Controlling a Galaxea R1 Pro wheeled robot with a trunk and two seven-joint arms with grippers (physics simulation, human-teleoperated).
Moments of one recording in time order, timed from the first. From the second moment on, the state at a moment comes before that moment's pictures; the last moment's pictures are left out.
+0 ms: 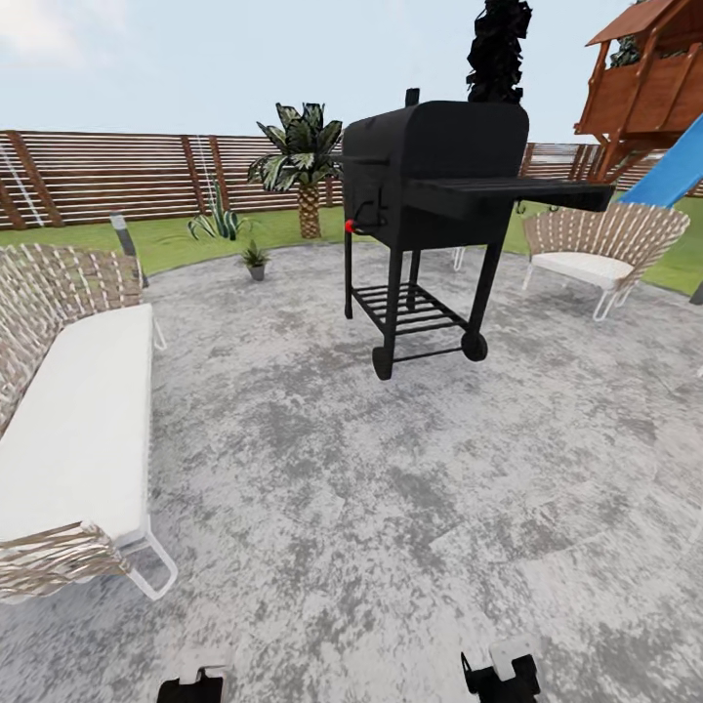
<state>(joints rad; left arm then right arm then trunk) -0.46 0.06 -0.36 -0.08 0.38 -0.16 0.06 -0.40 -0.03 -0.36 -0.14 0.62 -0.50 -0.07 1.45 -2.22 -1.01</state>
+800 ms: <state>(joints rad) -0.46 0.06 -0.36 -0.08 0.38 -0.16 0.06 -0.40 -0.03 -0.36 -0.14 0.62 -0.50 -0.07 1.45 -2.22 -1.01</state>
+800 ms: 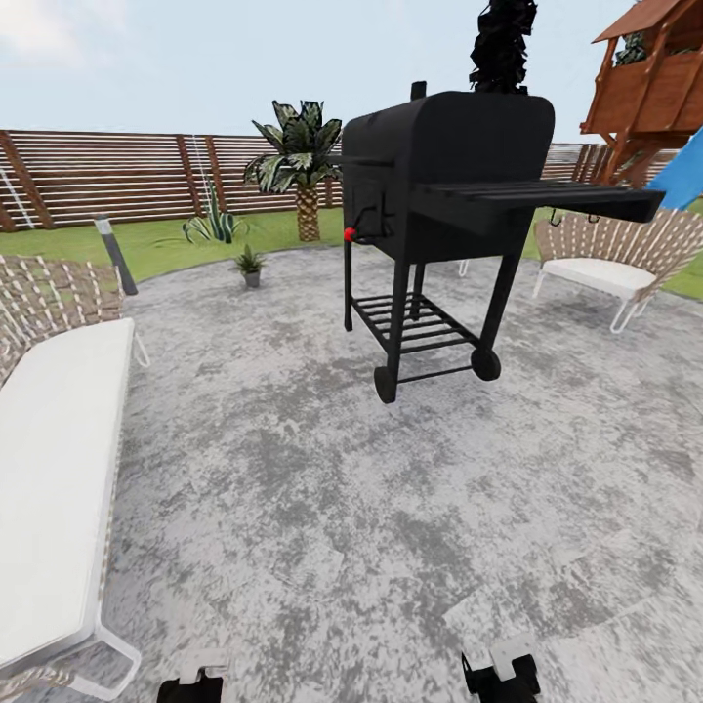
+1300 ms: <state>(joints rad) -0.46 0.06 -0.36 -0.08 0.37 -0.17 0.06 -0.40 -0.05 -0.46 -0.15 0.44 -0.50 -0.07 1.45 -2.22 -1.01</state>
